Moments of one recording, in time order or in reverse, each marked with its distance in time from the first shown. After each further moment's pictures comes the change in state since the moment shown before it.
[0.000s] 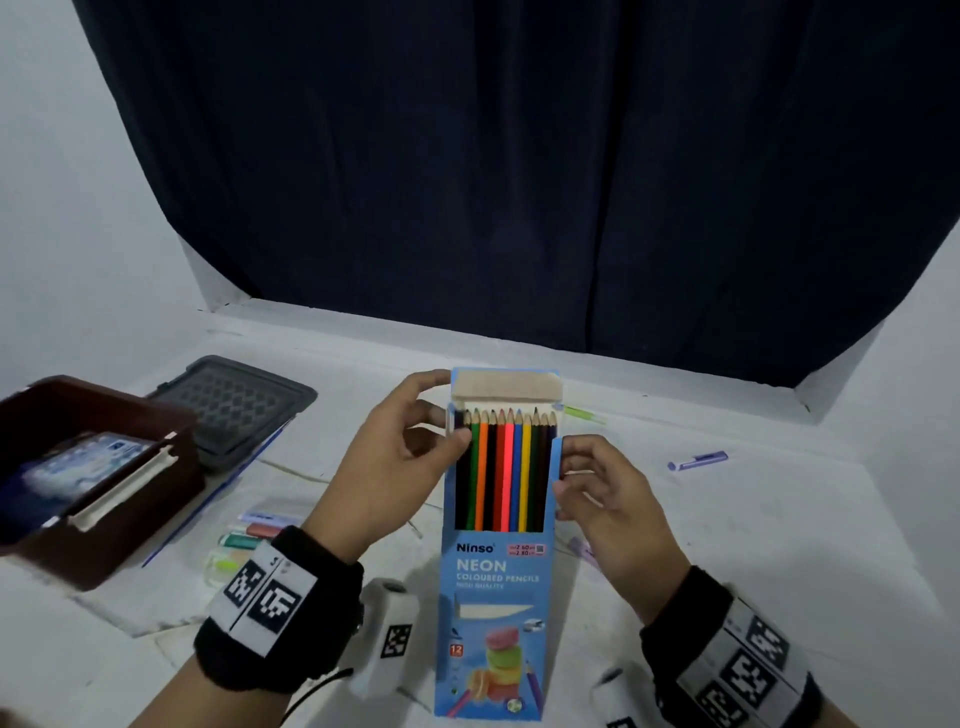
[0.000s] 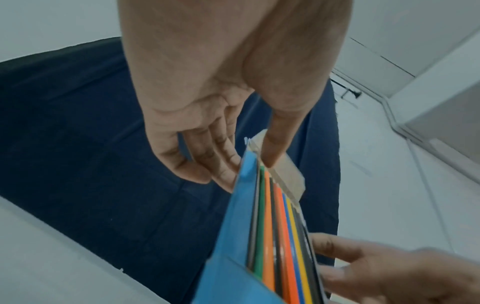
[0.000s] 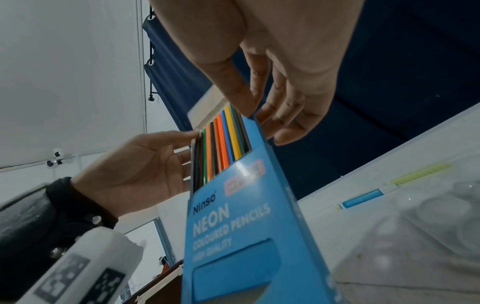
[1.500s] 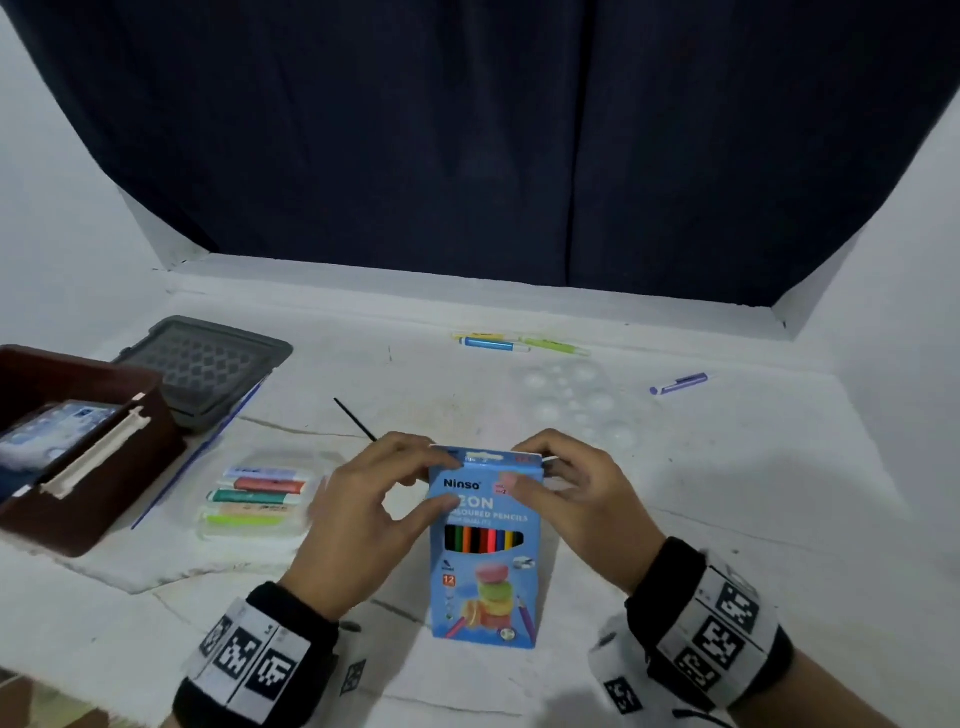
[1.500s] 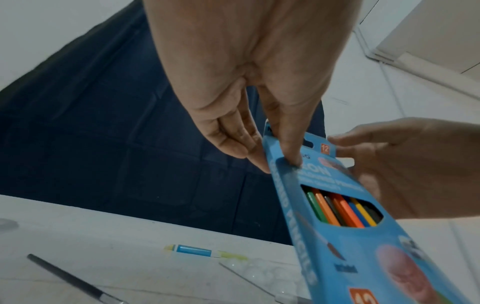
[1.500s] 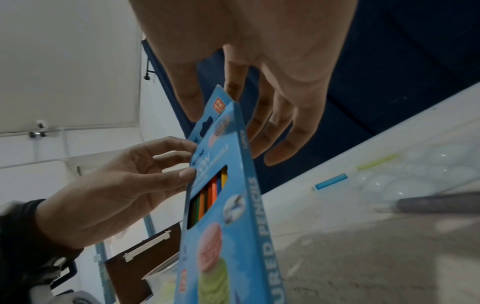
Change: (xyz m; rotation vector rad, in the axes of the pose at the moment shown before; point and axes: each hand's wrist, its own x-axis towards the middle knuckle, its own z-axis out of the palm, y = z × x) left_hand -0.067 -0.063 0.003 0.363 -0.085 0.258; right_hand -0.040 0.017 0.014 -0.072 -0.090 0.061
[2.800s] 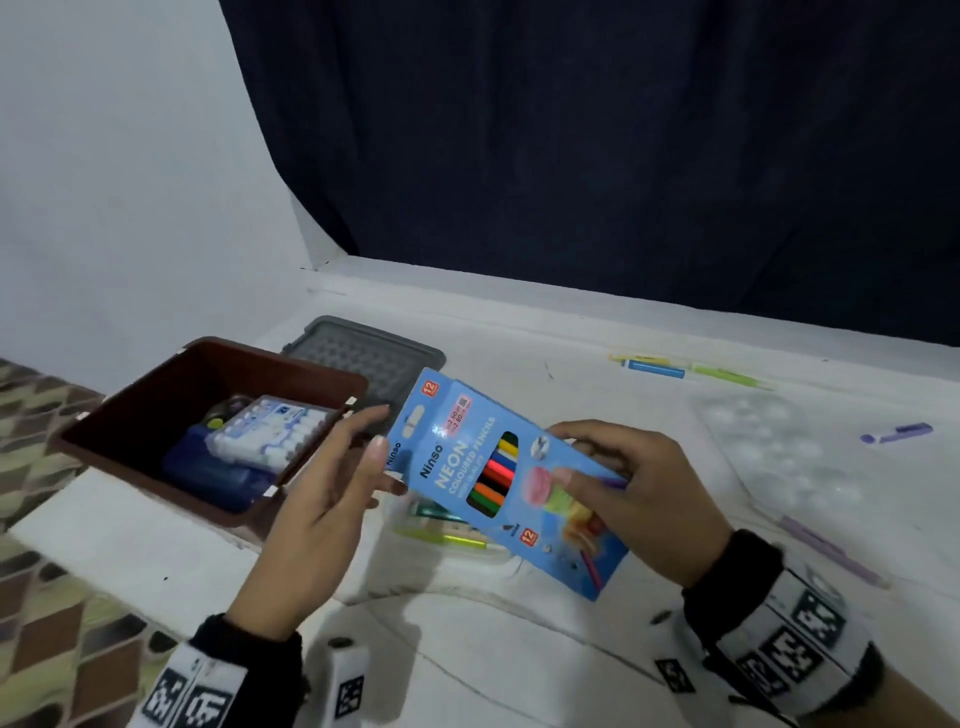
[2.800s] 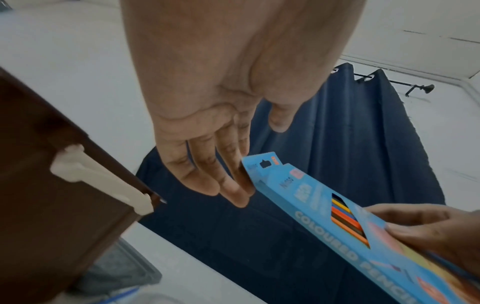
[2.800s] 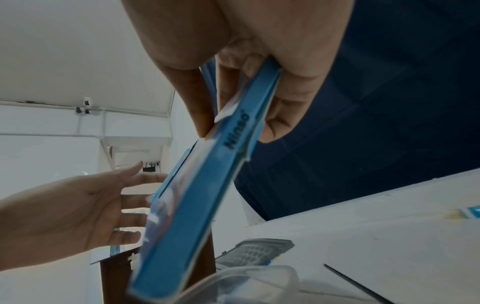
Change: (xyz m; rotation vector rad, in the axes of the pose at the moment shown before) left_hand -0.051 -0.130 -0.184 -0.403 0.262 -0.361; right_hand 0.080 -0.051 0.173 -0.206 -0.021 -0.106
